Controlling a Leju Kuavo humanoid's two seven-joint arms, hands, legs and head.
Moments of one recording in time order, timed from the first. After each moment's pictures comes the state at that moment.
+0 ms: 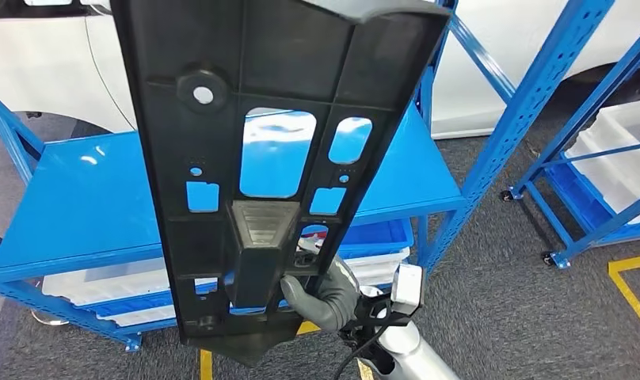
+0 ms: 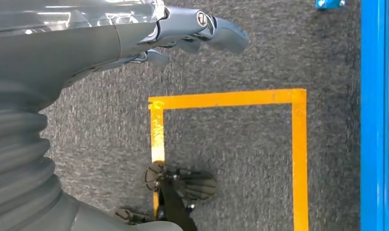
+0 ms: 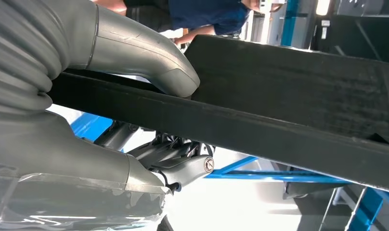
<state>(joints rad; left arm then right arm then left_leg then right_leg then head) -0.04 -0.05 0.80 -0.22 -0.56 0.24 -0.47 -0.29 0.07 0.68 -1.52 -0.24 0.32 -0.64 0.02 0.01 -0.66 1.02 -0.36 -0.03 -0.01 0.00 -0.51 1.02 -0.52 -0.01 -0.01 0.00</state>
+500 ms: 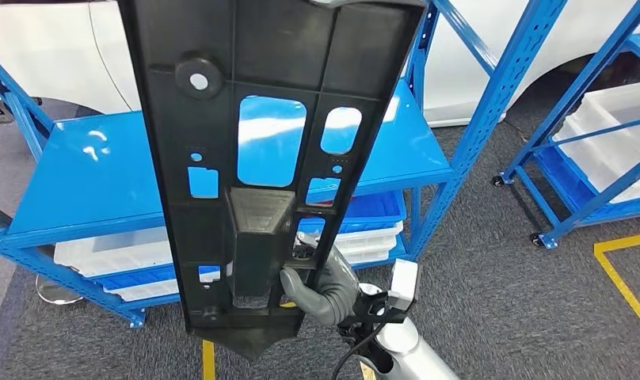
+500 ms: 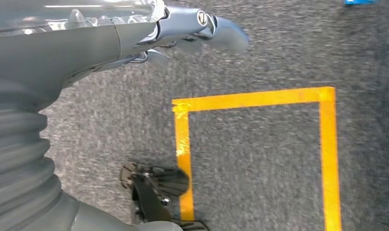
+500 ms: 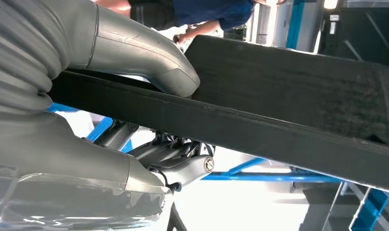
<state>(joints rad) -0.04 -0.05 0.80 -0.22 -0.57 0.25 -0.46 -0.27 0.07 0.67 -1.52 -0.23 0.27 -0.63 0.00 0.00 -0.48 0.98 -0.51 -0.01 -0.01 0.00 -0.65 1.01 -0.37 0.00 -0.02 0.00</state>
